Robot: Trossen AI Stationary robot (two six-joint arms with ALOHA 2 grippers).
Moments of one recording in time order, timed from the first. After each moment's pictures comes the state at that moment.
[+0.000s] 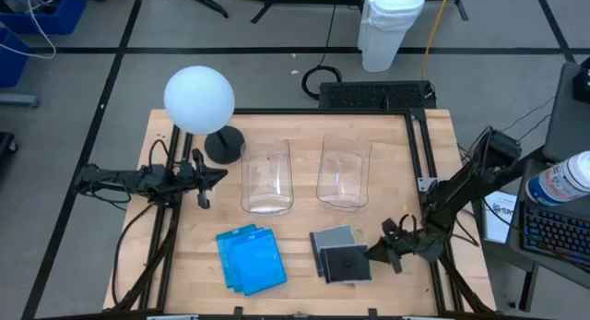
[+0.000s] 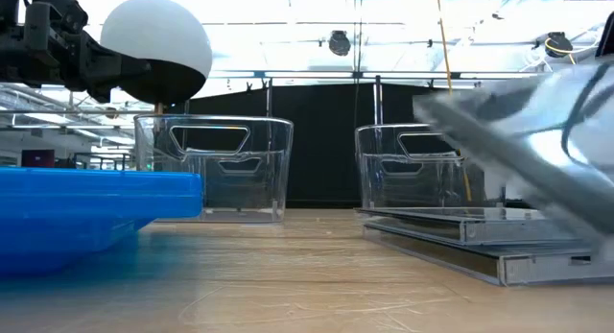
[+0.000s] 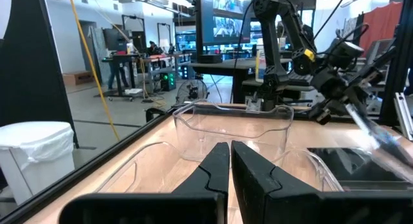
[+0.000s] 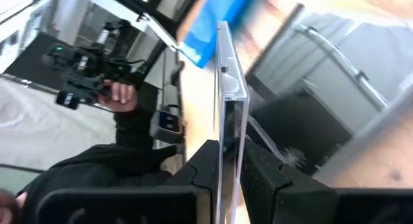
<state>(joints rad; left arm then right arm) -0.14 0.01 0.01 0.08 -0.37 0.04 0.96 1.32 0.24 0.66 0.66 1.28</state>
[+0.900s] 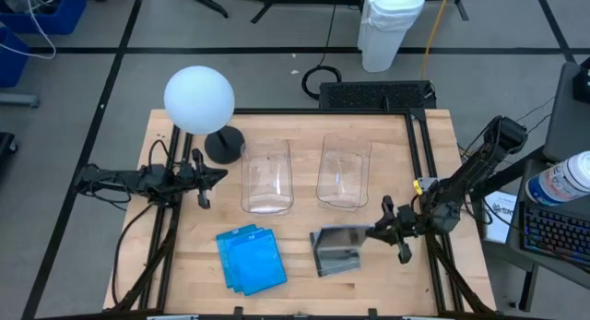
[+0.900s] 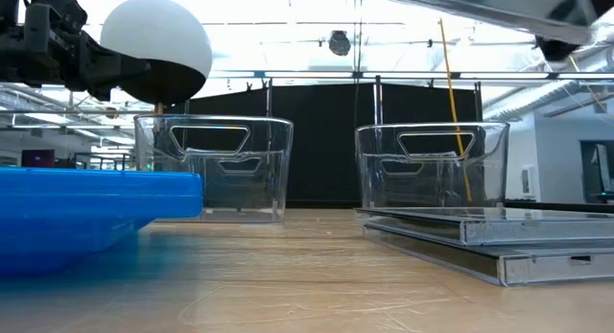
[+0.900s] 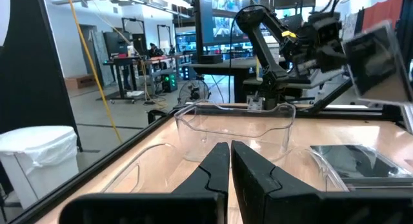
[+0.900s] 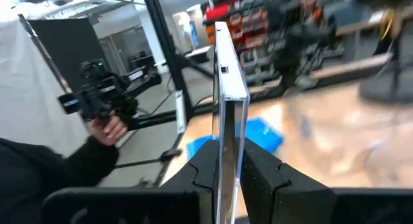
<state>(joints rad) -0.14 0.01 0.01 0.08 -0.37 0.07 0.83 0.96 0.24 0.74 0.71 0.29</state>
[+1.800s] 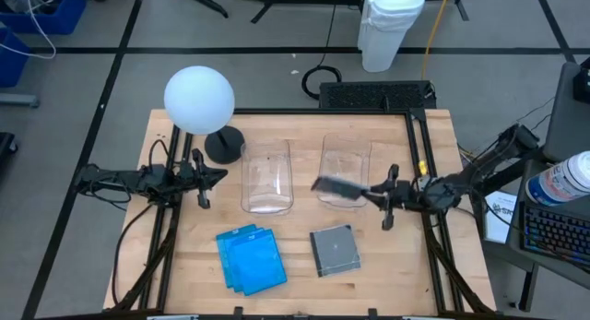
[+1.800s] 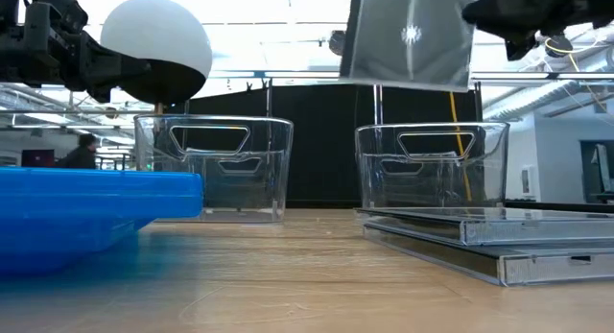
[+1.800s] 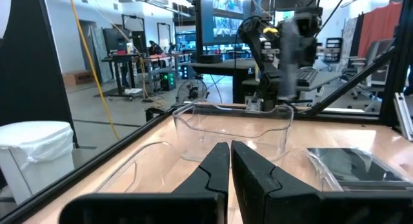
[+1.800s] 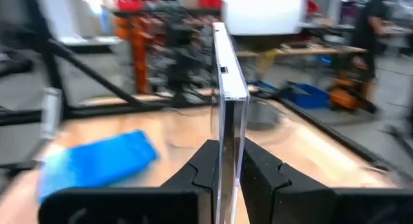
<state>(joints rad) -0.14 0.01 0.01 0.08 -0.37 0.04 0.55 0.71 0.31 0.34 0.80 0.08</state>
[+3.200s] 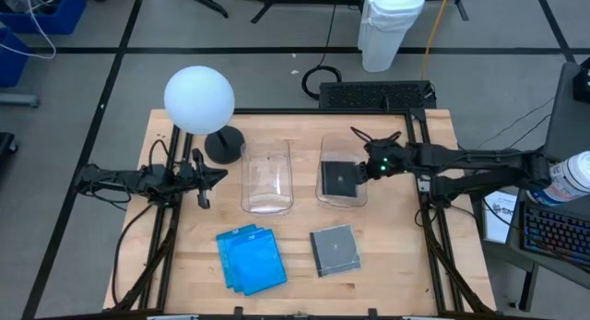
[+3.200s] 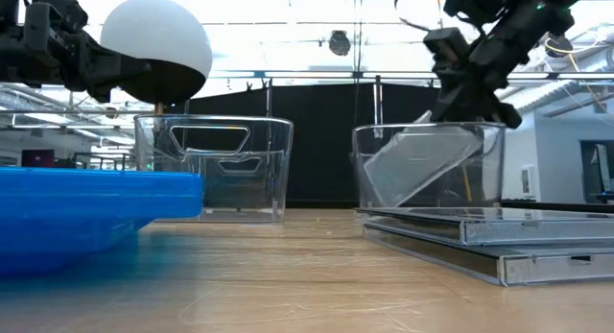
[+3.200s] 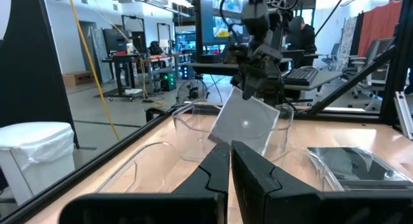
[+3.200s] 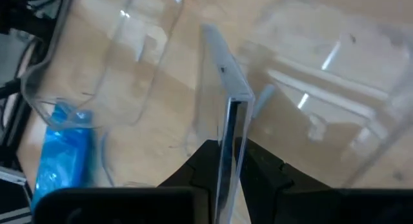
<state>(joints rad) -0.14 0.01 0.01 0.08 -0.37 0.05 -0.21 1.03 0.65 -0.45 0.00 0.94</state>
